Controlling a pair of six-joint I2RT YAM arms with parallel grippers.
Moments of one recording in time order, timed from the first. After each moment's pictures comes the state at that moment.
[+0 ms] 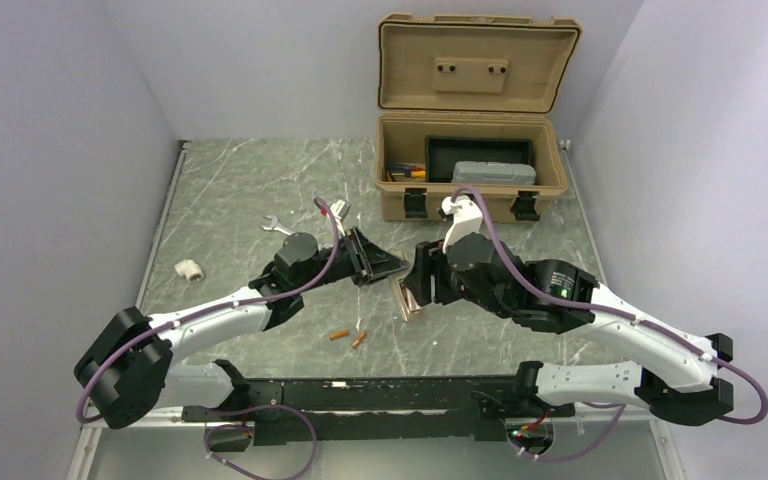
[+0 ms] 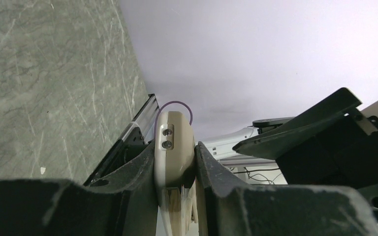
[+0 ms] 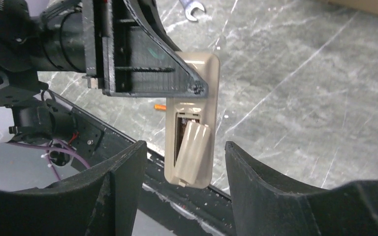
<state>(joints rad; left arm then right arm) -0.78 1.24 0.60 0.62 0.40 -1.31 1.17 1.02 1.30 -0.89 0.42 0.63</state>
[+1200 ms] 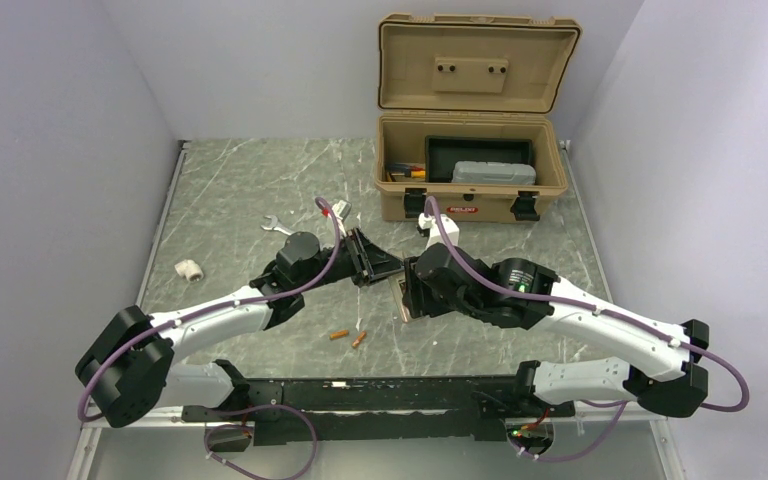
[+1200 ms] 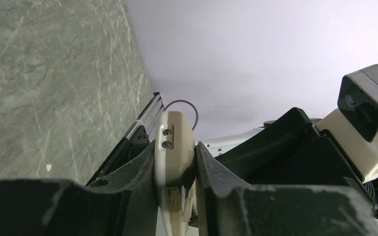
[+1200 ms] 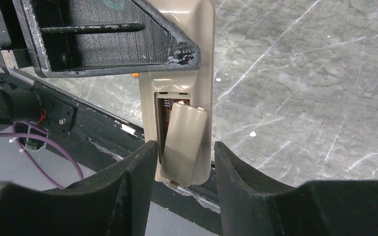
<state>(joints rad) -0.78 1.25 0.61 0.60 0.40 -1.29 1.17 1.11 1.23 -0.98 0.36 0.76</state>
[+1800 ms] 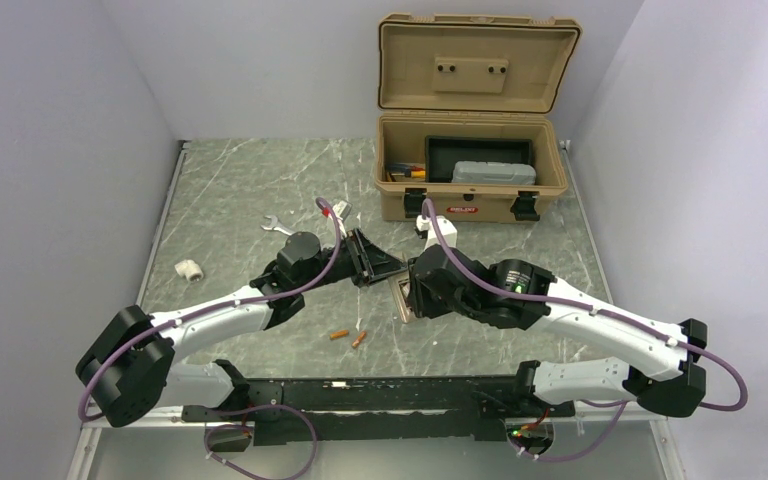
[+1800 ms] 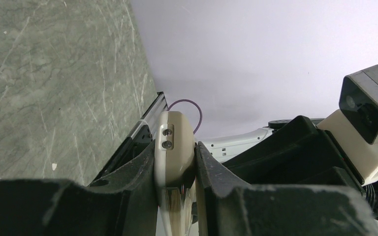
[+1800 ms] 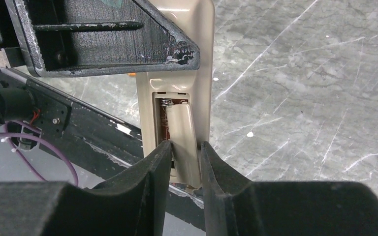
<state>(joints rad) -0.78 1.25 0.61 0.59 0.40 -1.28 1.17 1.12 1.21 -0.96 0.36 0.75</state>
